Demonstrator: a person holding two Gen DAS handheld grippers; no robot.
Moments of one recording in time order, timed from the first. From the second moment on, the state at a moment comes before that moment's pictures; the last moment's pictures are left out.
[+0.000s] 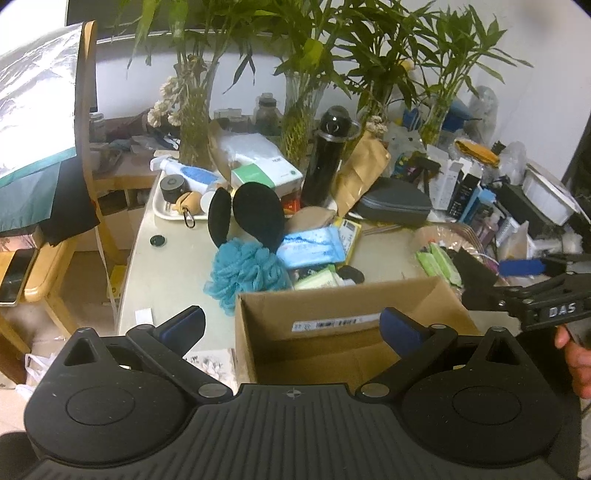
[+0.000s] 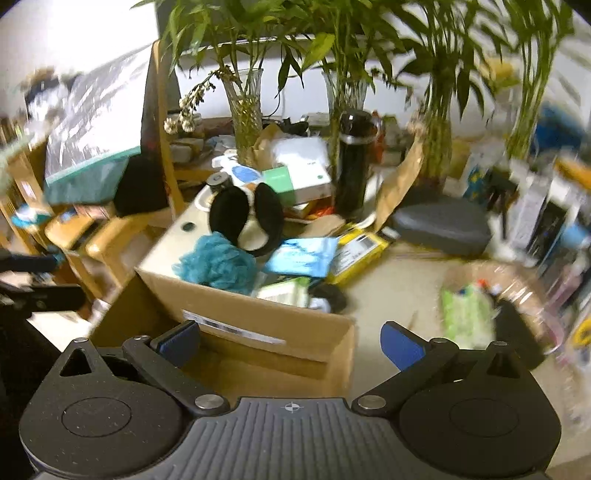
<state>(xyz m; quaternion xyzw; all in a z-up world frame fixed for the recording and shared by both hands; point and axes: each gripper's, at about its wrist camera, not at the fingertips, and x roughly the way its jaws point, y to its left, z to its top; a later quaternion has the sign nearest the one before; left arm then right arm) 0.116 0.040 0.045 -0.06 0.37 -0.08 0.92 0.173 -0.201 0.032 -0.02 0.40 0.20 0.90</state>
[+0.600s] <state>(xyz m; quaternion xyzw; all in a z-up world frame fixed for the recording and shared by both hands) 0.166 0.063 0.036 -0.04 0.37 -0.08 0.93 0.216 -0.216 0.026 -0.02 0.37 0.20 0.91</state>
